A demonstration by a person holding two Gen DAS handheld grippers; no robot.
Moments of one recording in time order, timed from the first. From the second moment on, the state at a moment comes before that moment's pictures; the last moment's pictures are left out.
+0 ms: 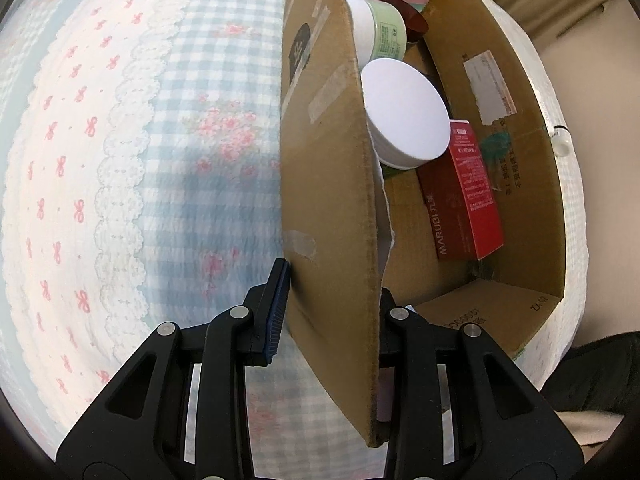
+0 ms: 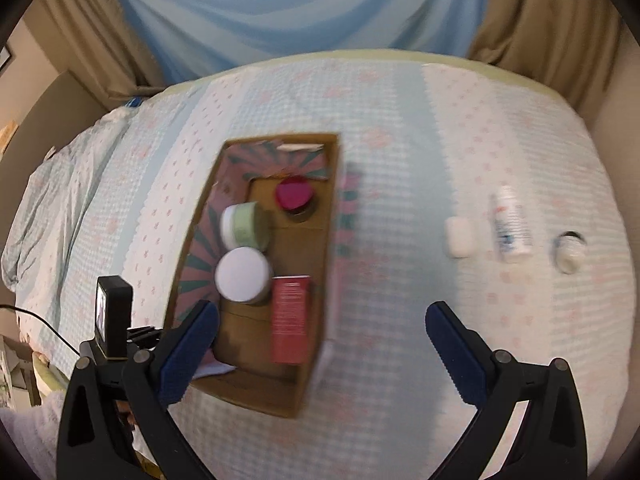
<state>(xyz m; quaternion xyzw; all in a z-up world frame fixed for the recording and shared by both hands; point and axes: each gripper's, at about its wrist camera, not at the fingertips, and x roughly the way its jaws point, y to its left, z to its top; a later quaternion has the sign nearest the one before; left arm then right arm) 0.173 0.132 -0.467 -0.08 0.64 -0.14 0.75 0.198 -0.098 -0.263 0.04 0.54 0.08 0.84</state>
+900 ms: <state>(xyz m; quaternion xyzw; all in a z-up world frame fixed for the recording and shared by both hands) 0.158 0.125 -0.464 -0.10 0.63 -0.09 0.76 0.244 -0.419 -0.379 0.22 0.53 -0.15 0.80</state>
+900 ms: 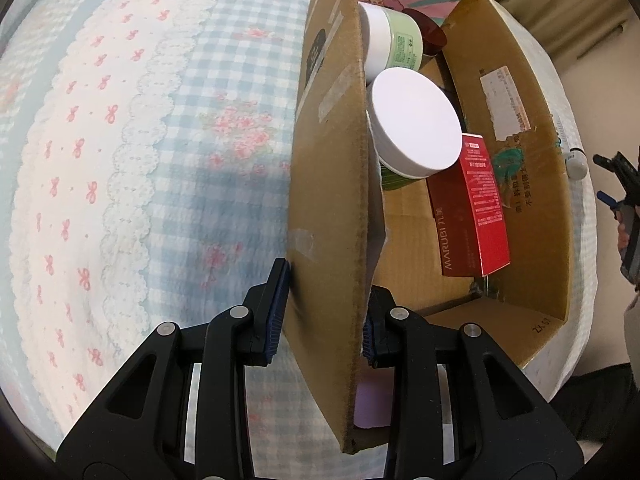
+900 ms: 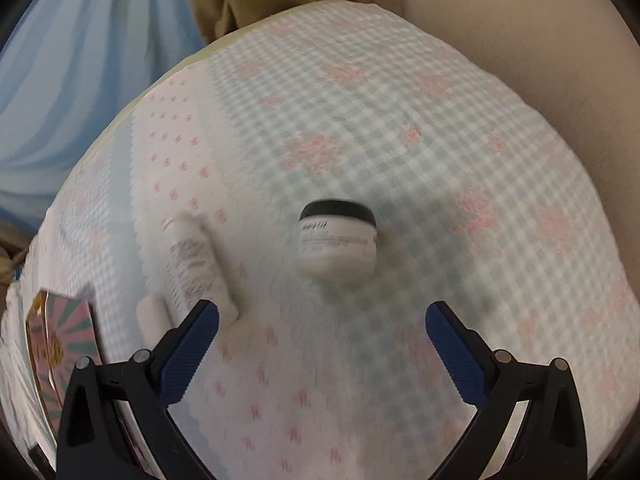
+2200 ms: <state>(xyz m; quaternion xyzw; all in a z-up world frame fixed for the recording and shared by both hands) 0.168 0.109 -0.463 -0.08 0.64 -0.08 0.76 0.274 -0.442 -0.380 0.21 0.54 -0.14 0.80</state>
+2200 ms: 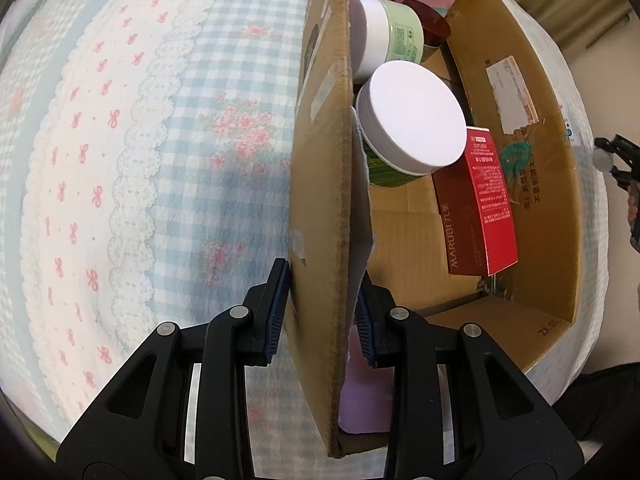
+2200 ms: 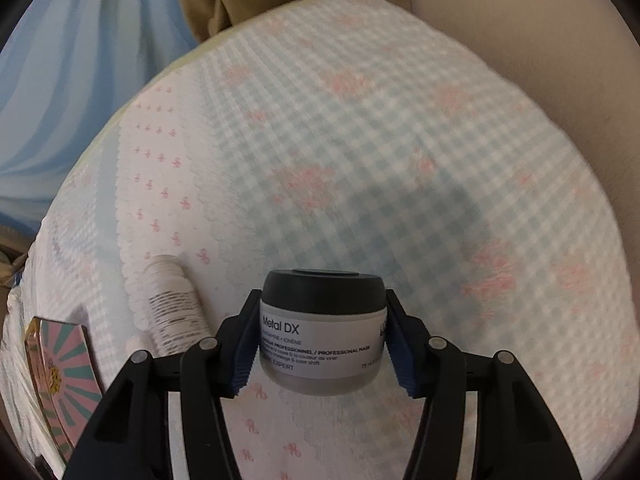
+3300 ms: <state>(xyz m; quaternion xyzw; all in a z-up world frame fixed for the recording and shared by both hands) 0.166 0.103 -0.456 -0.04 0.64 -0.12 0.75 0.288 -0.111 -0.251 0.16 0.52 0.04 0.84</state>
